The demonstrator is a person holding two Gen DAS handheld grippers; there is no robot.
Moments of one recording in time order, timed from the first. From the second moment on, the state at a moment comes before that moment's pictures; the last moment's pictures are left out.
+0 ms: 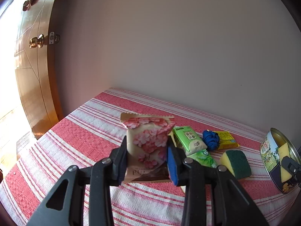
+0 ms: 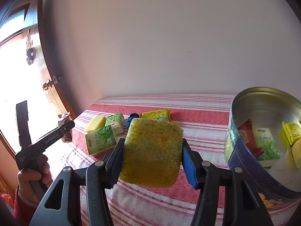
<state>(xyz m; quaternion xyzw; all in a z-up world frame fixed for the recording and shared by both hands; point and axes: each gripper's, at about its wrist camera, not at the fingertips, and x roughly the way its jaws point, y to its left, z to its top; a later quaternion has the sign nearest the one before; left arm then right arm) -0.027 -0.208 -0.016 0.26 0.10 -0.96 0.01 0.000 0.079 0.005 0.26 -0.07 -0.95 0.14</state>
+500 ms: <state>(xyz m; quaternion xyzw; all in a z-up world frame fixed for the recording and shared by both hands) -0.003 -0.137 0.002 0.24 0.07 -0.97 -0.02 0.007 0.129 0.022 0.19 -0.05 -0.98 0.09</state>
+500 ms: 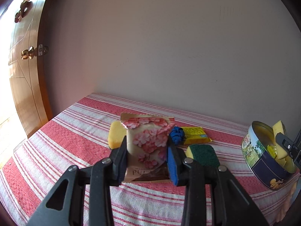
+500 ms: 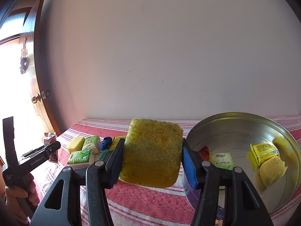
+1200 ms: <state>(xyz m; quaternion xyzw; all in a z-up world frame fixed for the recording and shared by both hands) -0.001 0.075 0.030 0.24 0.01 -0.95 -0.18 0.017 0.264 0.028 0.17 -0.05 -0.98 -0.01</state>
